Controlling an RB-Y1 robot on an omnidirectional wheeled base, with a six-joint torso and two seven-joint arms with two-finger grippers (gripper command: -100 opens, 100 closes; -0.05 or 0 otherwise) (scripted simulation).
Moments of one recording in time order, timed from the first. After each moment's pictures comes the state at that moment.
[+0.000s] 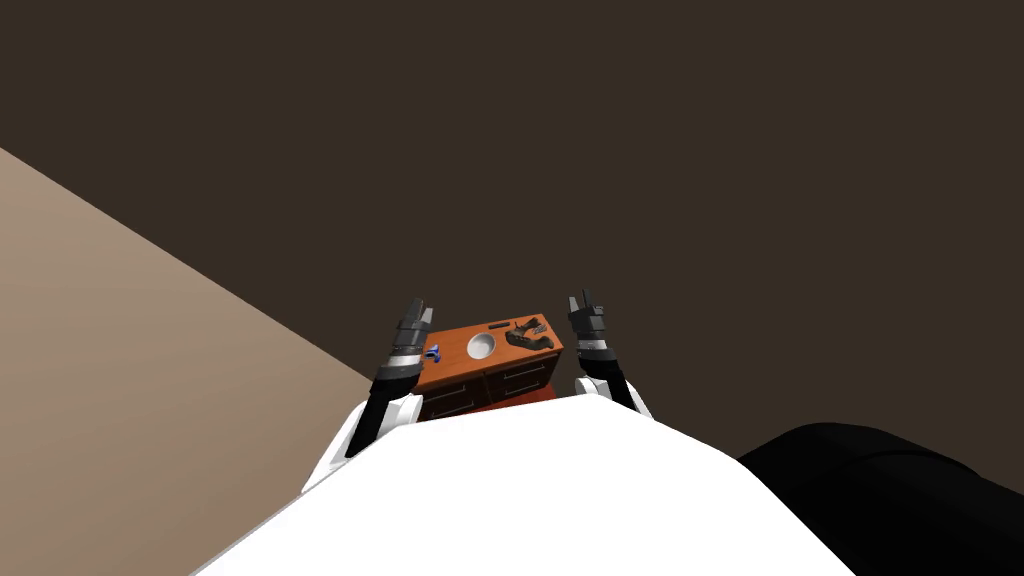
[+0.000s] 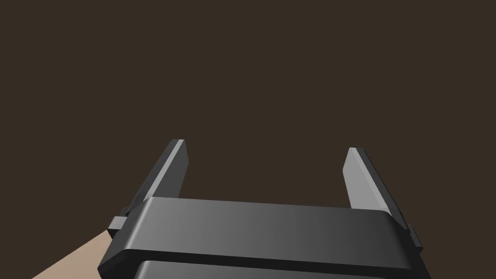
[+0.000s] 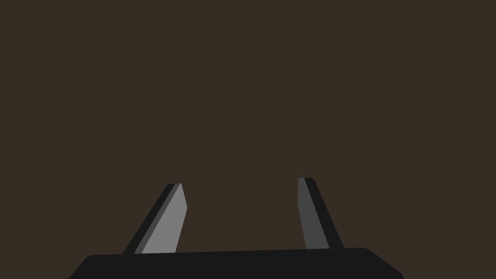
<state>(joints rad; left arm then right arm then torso) 0.40 0.20 -0.03 -2.09 -0.06 -0.46 -0.02 0.52 -0.03 0.04 -2.24 0.02 -0.42 -0.16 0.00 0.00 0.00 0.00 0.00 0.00</state>
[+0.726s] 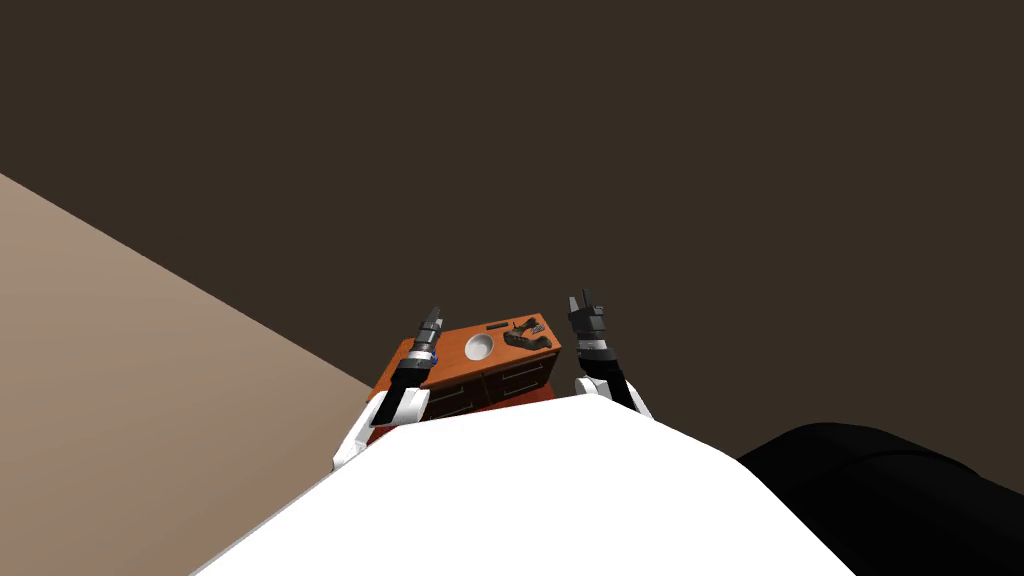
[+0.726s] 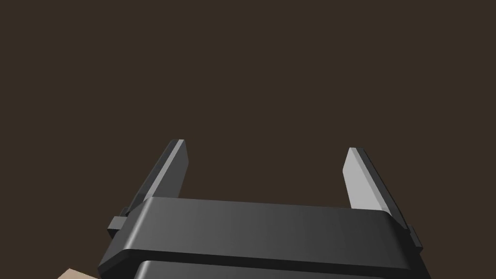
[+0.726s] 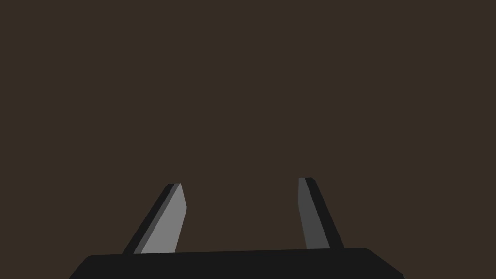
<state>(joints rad) 0.30 0.23 -0.04 -1.89 -0.06 -0.29 -0.04 0.52 -0.03 0.04 -2.24 0.02 -0.42 -0.16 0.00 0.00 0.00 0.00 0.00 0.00</state>
